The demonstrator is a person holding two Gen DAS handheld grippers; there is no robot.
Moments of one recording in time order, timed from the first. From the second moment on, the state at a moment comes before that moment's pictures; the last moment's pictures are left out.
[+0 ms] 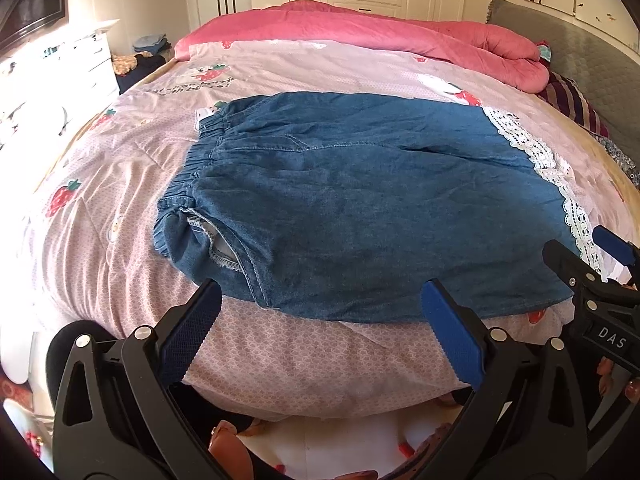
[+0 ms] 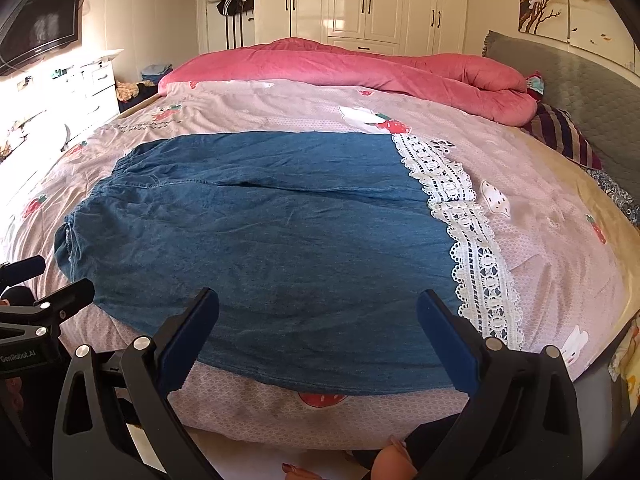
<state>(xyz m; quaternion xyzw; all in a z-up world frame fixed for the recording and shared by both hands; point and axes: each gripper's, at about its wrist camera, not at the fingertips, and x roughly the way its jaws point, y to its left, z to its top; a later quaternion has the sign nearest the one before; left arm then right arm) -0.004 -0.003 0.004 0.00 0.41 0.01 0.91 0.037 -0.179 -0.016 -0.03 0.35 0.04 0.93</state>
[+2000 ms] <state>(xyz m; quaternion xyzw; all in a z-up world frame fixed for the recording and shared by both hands) 0.052 0.070 0.015 -0.04 0.43 0.01 0.90 0.104 -0.145 -0.019 -0.07 0.39 0.13 0.91</state>
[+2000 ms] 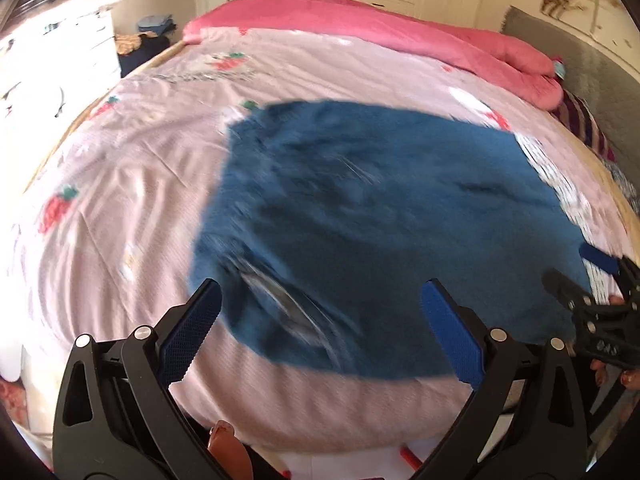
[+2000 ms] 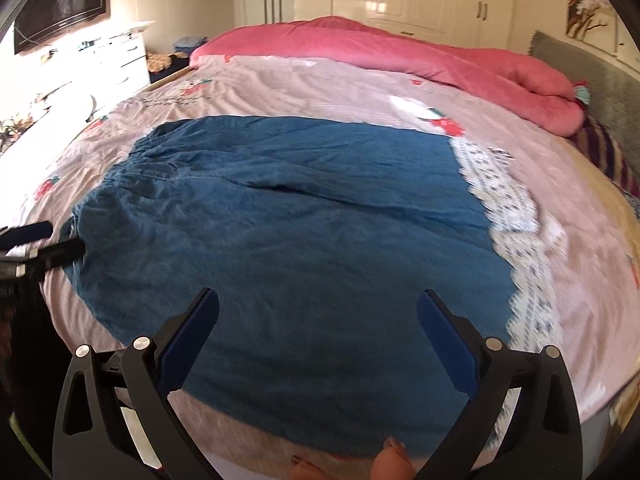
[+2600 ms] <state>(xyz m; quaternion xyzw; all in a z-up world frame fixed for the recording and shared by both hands) 0.235 0.143 -0.009 -0.01 0.46 0.00 0.89 0.262 -0.100 -0.007 -0.09 0.44 0.22 0.87</state>
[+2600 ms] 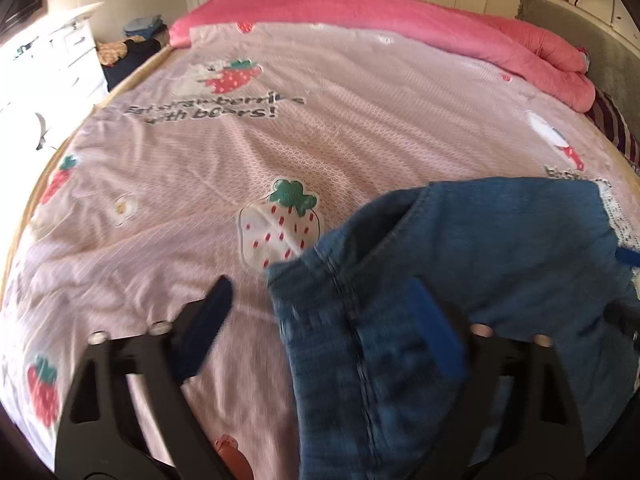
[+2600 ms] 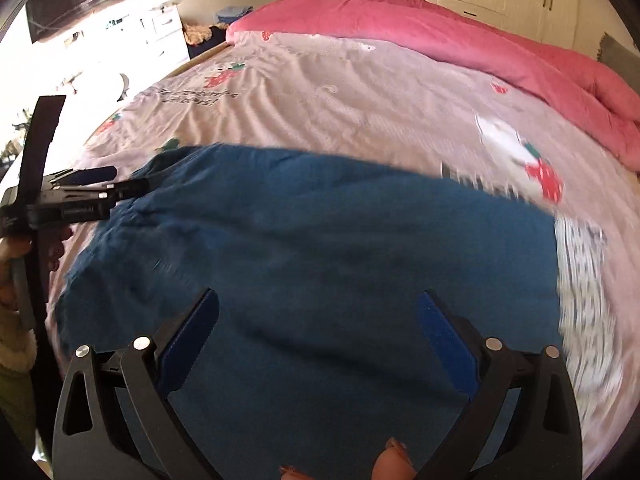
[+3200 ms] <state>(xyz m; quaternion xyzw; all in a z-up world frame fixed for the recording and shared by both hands) 0.235 0.159 0.009 -0.07 0.41 -0.08 0.91 0.381 0.000 -0.030 -0.23 0.45 0.30 0.81</state>
